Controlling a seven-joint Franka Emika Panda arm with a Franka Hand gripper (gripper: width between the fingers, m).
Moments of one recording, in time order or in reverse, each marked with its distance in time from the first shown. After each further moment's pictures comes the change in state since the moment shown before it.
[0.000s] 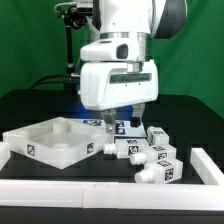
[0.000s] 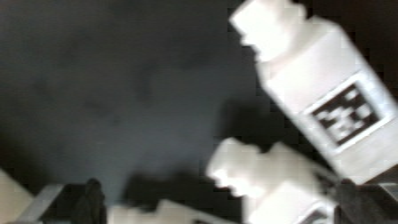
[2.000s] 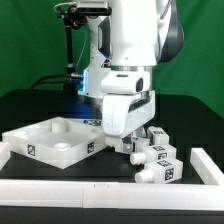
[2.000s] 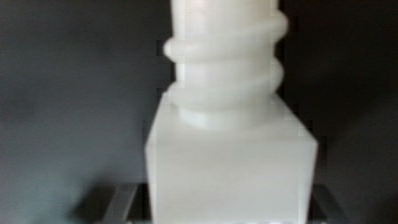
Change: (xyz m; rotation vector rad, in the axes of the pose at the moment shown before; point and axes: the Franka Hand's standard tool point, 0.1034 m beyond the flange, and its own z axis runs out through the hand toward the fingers) arm -0.011 -0.038 0.037 0.048 -0.021 -0.120
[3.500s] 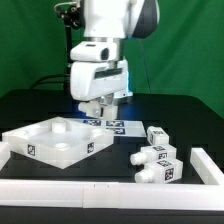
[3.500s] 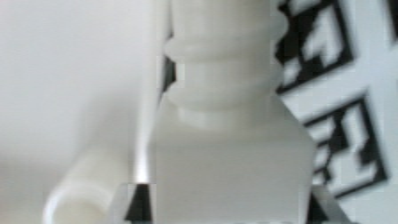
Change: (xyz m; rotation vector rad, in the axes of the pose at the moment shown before) arm -0.121 -0.078 -0.038 0.044 -0.055 0.099
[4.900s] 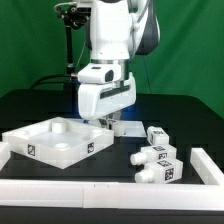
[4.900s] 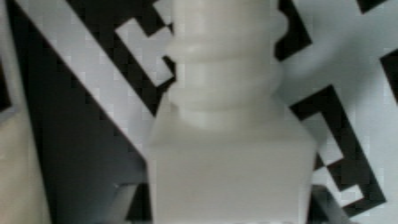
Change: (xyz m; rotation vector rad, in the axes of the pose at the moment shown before) arm 0.032 -0.022 0.036 0.001 0.040 0.047
